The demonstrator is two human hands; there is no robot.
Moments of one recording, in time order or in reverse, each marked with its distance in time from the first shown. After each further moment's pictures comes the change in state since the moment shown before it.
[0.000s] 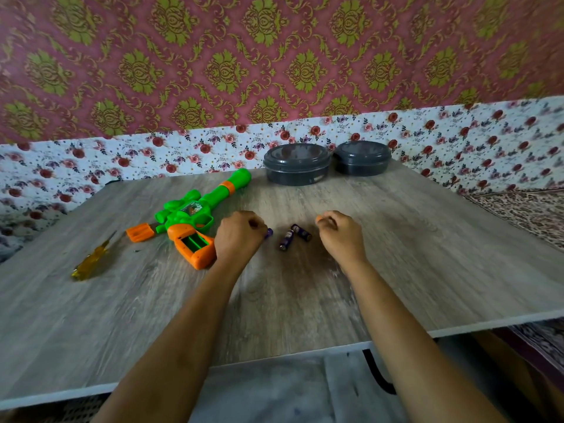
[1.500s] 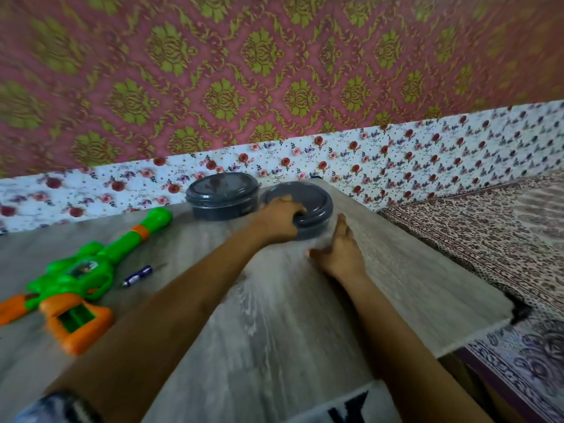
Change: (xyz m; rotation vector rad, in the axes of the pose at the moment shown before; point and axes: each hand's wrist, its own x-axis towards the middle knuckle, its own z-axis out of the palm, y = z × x) left_hand 0.071 0.179 0.097 0.327 -0.417 0.680; right_hand 0.064 0.060 -0.106 -0.373 0.041 0.113
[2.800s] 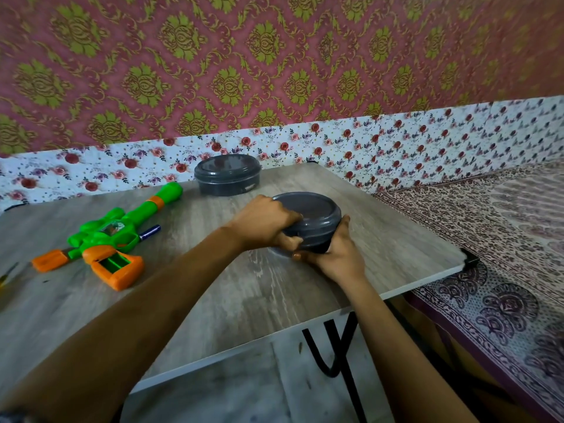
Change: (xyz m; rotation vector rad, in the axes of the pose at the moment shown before) left_hand -0.098 0.007 -0.007 0.401 0.250 0.507; right_hand -0.084 0.013 0.003 0.109 0.050 0.013
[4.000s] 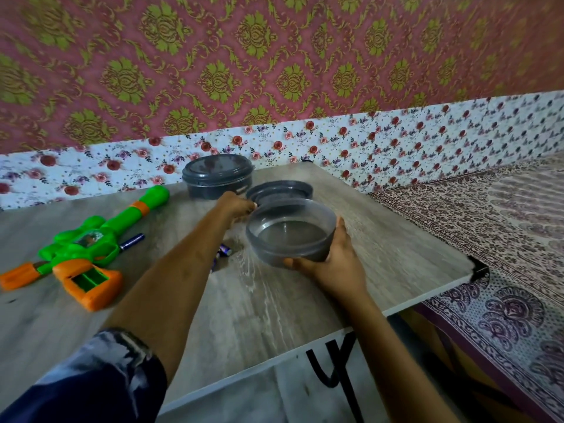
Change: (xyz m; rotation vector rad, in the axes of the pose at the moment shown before) left_hand 0.025 -0.082 0.073 -1.166 -0.056 -1.307; right_hand -0.009 -0.004 -0.003 0.101 0.006 -0.091
